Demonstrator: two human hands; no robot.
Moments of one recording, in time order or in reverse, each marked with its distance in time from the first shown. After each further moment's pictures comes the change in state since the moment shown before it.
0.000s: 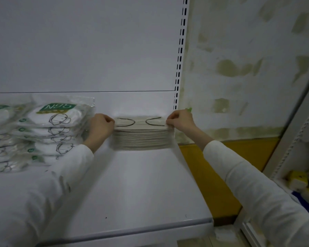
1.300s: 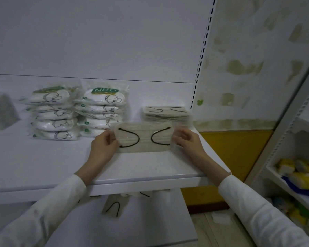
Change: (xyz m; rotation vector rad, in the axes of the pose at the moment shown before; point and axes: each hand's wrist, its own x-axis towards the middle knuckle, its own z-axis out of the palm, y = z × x) left_hand -0.139 -0.096 -0.122 -0.246 -0.144 -0.053; right_hand -0.191 -0.027 0.070 0.428 -0.002 0.037
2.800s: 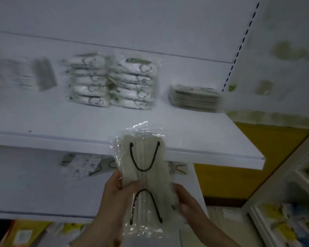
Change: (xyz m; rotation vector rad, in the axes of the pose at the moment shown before) left_hand -0.195 -0.039 -0.011 -0.822 -0.014 -0.304; right_hand -0.207 0.066 0.060 0.170 -0.548 0.231
